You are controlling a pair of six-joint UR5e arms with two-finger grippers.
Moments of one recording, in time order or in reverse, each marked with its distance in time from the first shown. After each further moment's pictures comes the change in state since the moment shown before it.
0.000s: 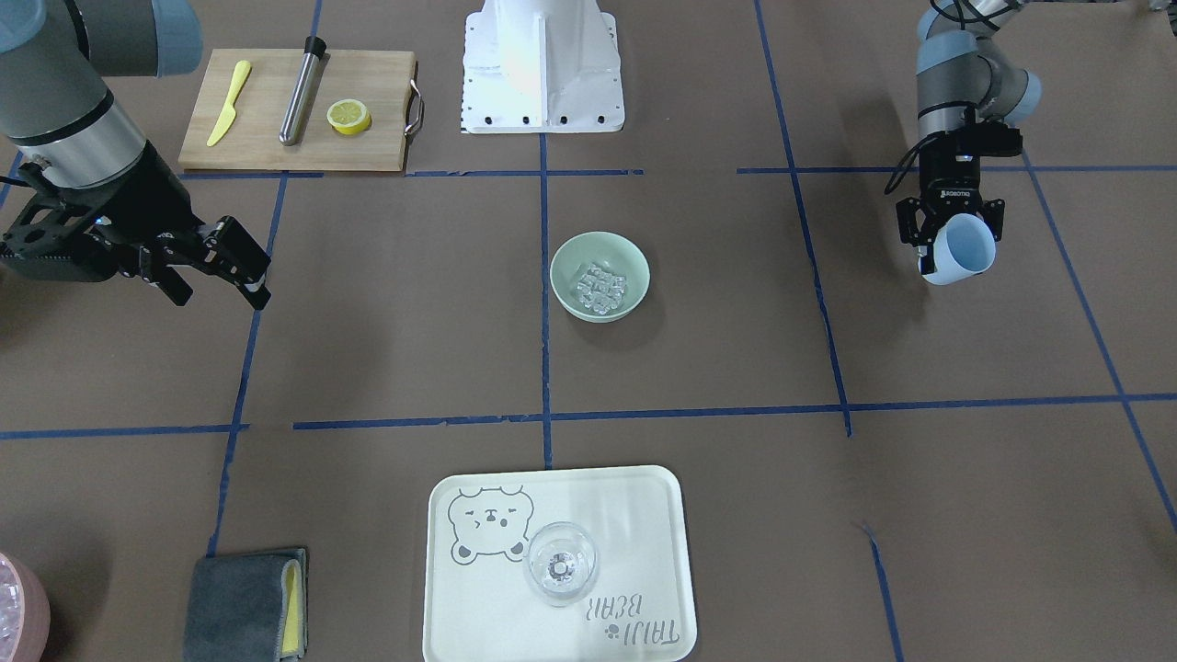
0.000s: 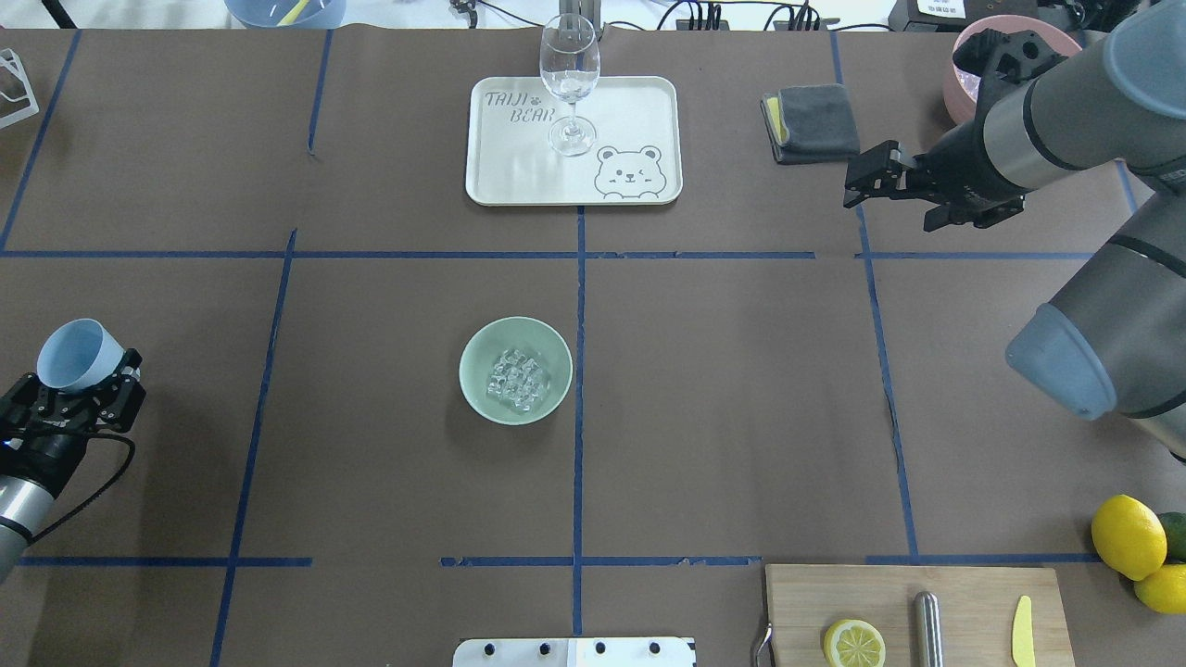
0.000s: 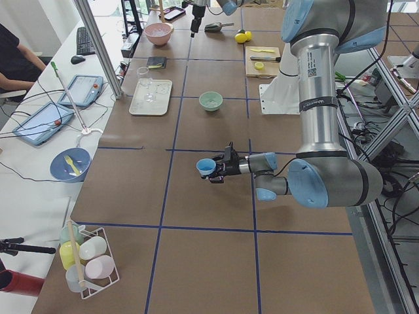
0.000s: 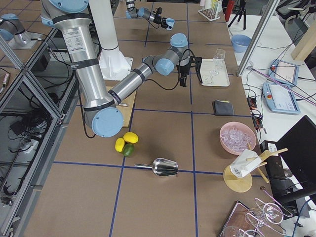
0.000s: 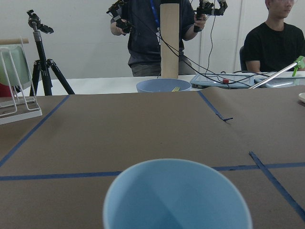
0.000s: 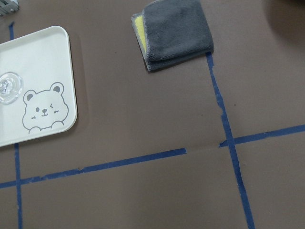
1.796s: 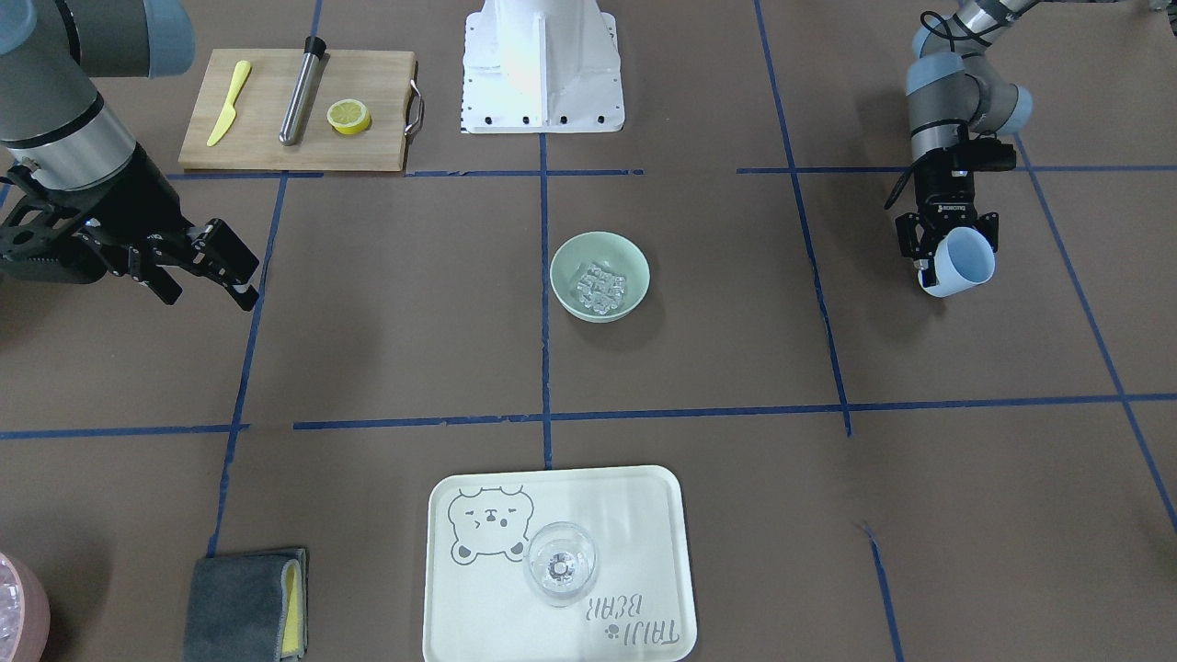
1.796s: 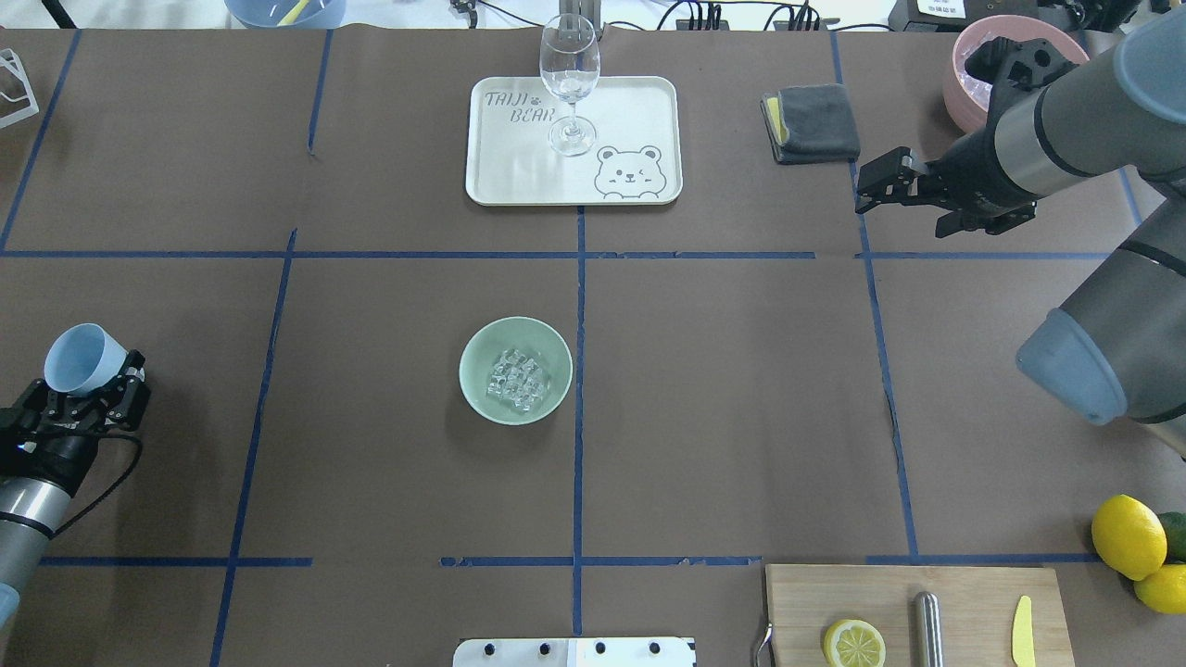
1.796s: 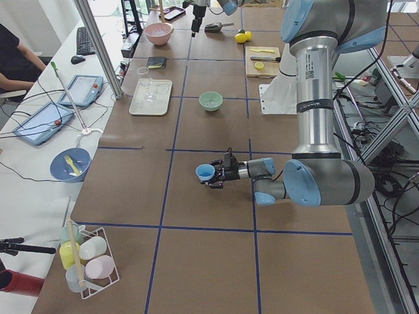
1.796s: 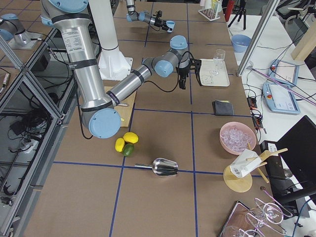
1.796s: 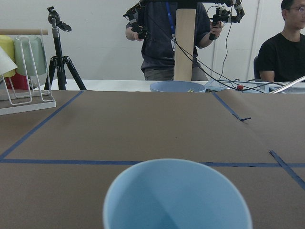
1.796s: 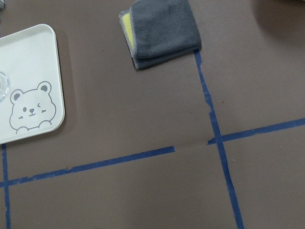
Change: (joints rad) left arm 0.009 -0.044 0.092 0.006 0.044 -0.088; right arm 0.004 -0.023 0.003 -0.001 0.002 0.000
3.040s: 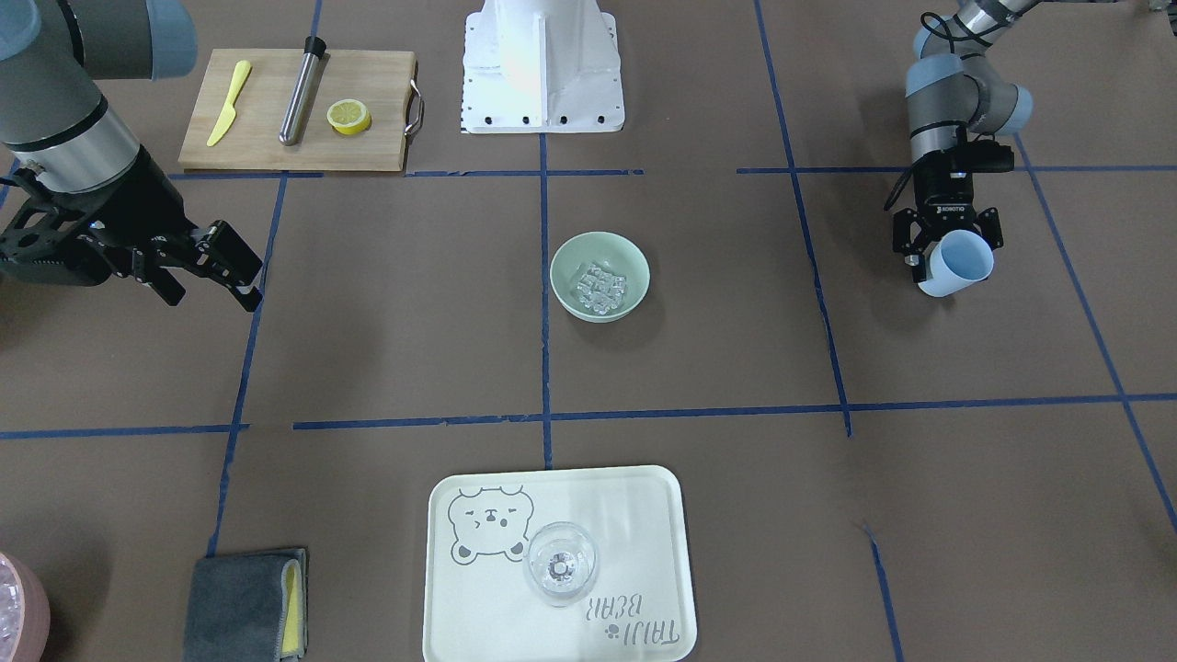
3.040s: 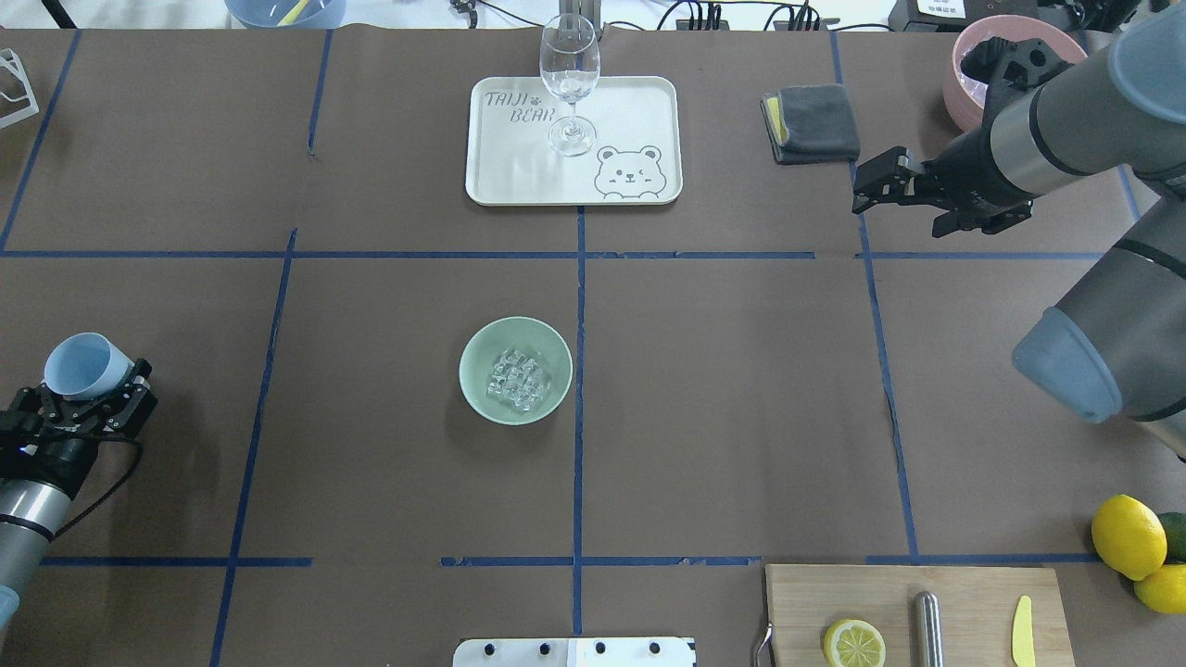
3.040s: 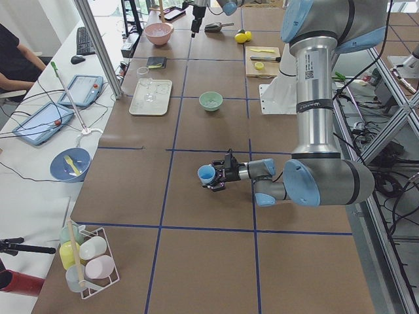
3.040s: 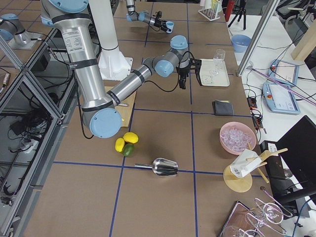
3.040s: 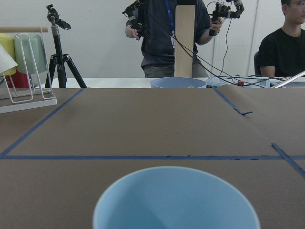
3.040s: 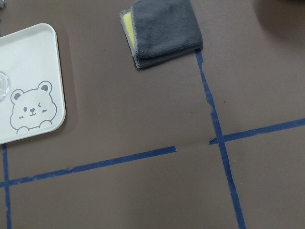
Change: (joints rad) left arm 0.005 0.002 0.004 0.005 -0.003 0.003; right arm -0.001 0.006 -0.005 -0.001 0.002 0.000
